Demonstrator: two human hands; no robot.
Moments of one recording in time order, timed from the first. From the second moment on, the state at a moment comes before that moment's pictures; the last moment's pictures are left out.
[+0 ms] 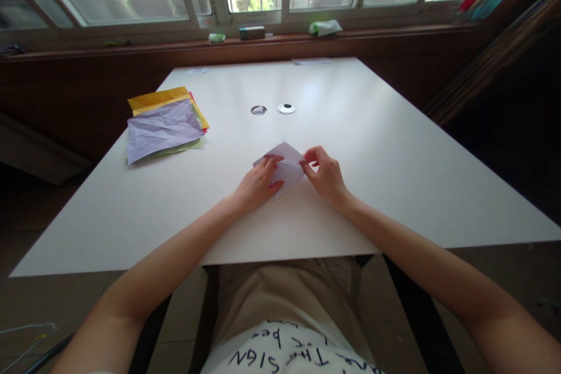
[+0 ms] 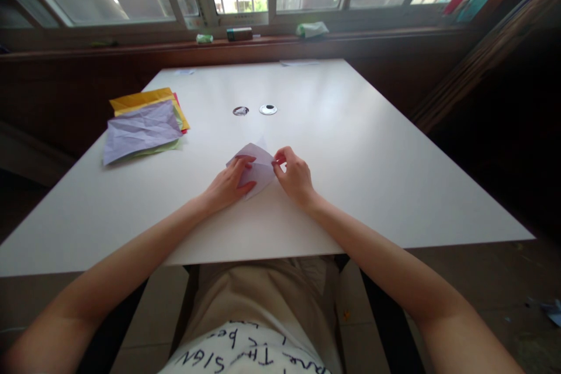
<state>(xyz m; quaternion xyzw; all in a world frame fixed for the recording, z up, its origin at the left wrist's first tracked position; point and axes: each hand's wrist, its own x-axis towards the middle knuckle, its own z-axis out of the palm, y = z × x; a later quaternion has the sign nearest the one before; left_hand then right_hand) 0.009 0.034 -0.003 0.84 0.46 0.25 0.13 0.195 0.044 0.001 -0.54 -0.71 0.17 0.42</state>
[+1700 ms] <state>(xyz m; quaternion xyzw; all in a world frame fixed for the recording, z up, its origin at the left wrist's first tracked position) 0.005 0.036 -0.007 0.85 0.42 0.26 0.17 0.197 0.044 -0.005 -0.48 -0.80 0.11 0.34</state>
